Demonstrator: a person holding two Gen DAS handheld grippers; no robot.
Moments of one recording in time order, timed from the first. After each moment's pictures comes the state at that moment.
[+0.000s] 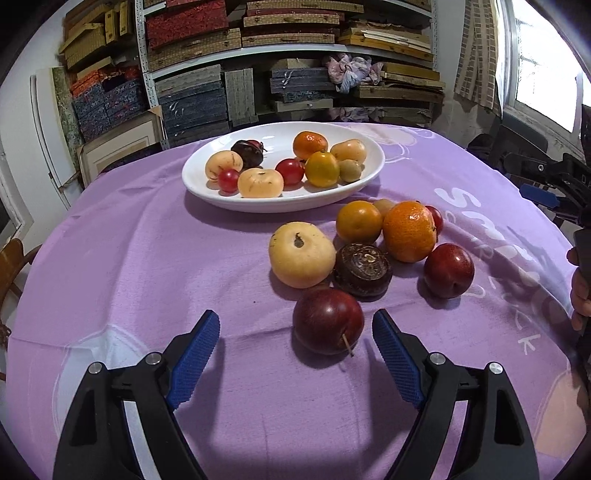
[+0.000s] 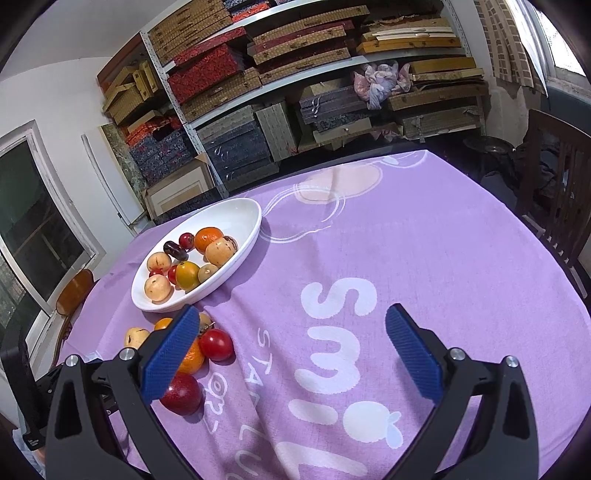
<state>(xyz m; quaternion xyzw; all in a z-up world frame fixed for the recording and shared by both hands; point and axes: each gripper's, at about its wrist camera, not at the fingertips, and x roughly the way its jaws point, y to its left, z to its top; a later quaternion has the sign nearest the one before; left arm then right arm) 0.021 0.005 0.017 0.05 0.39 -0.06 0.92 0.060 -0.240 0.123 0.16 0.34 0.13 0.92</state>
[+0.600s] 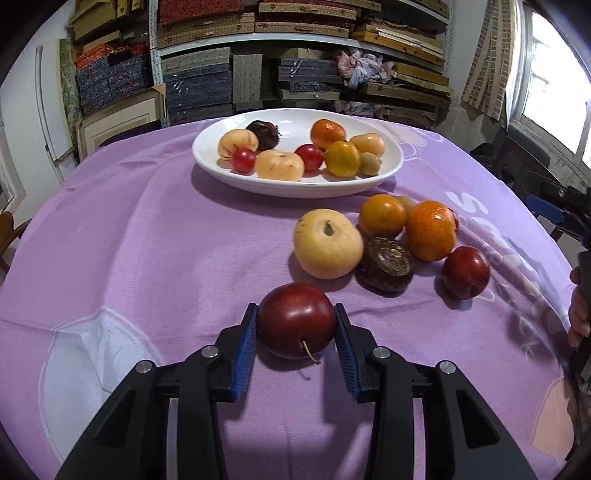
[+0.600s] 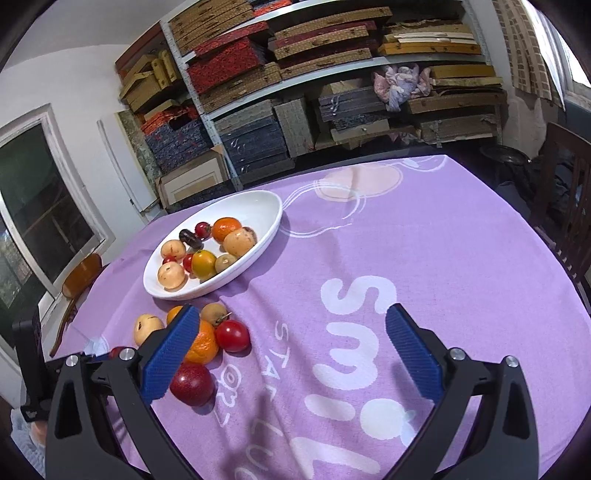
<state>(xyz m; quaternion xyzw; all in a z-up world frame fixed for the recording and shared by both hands) 0.027 0.034 0.007 0.01 0.41 -0.06 0.91 0.055 -0.224 0.129 0.13 0.34 0.17 0.92</state>
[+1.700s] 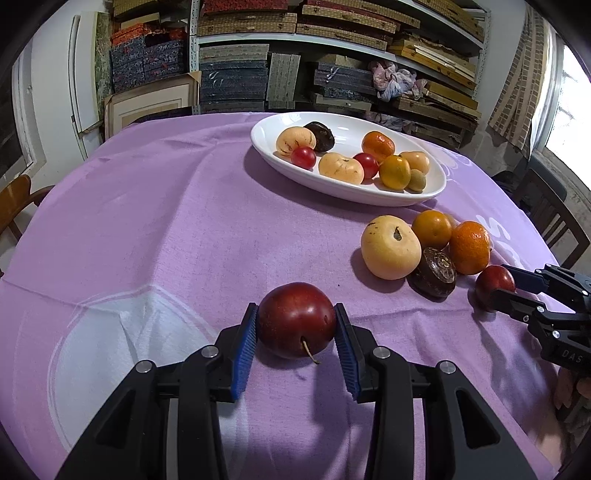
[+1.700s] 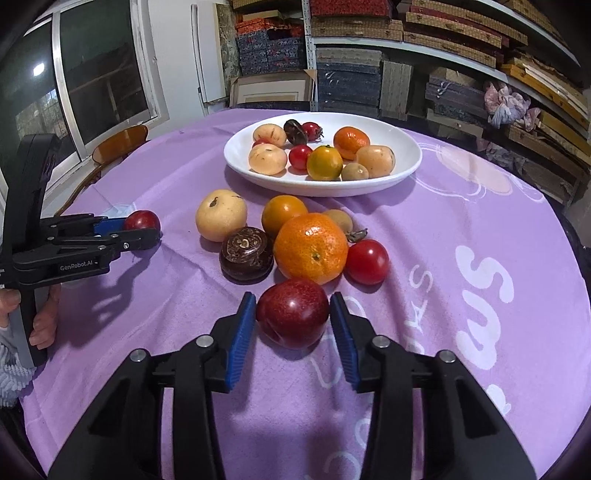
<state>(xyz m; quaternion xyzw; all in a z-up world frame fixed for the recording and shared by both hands) 0.017 0.076 0.011 -0.04 0.41 -0.02 0.91 0.032 -0.111 0.098 -0.06 0.41 0.29 0.86</state>
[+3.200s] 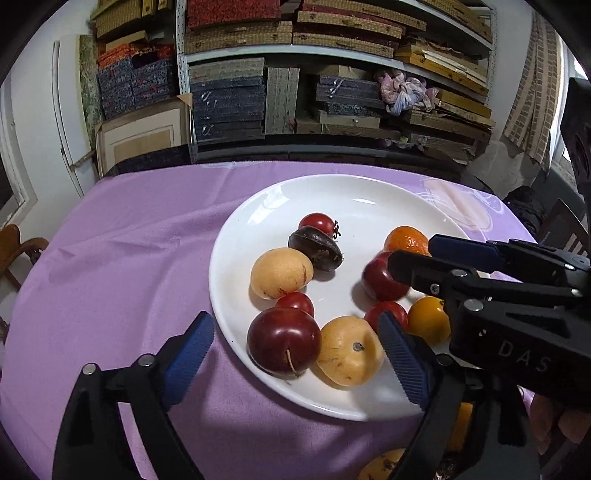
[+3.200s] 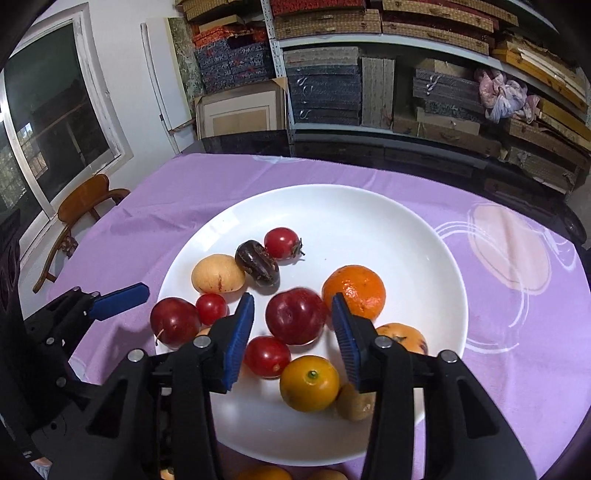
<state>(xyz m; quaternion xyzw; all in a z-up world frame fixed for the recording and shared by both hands) 0.172 0.052 0.050 -0.01 0.38 0.00 0.93 0.222 -0.025 0.135 -0.01 0.41 0.25 0.88</state>
